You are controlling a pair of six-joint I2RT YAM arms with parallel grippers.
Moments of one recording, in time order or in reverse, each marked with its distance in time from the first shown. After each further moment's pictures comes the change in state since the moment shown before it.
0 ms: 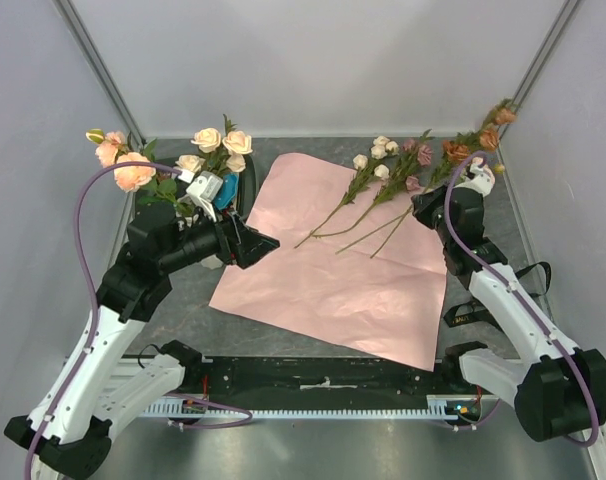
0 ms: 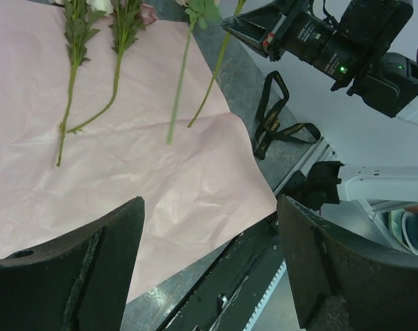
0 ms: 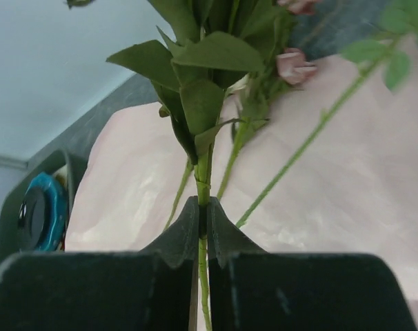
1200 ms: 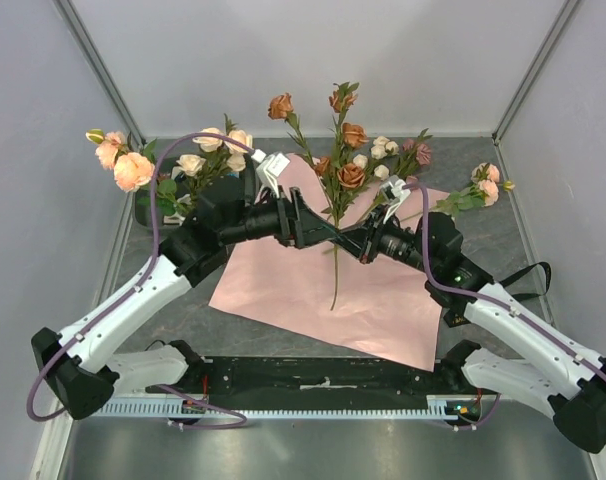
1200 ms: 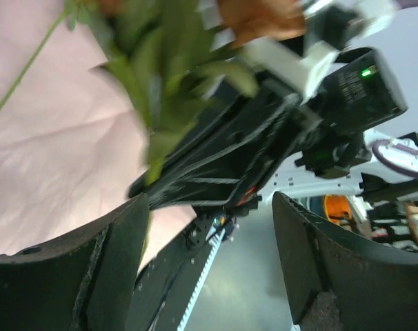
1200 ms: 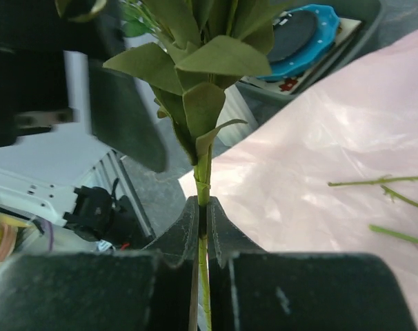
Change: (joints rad) left arm -0.213 0.337 0.056 0.340 0.068 -0.294; right arm 0.442 -0.124 -0.001 0.207 -0.577 -0.248
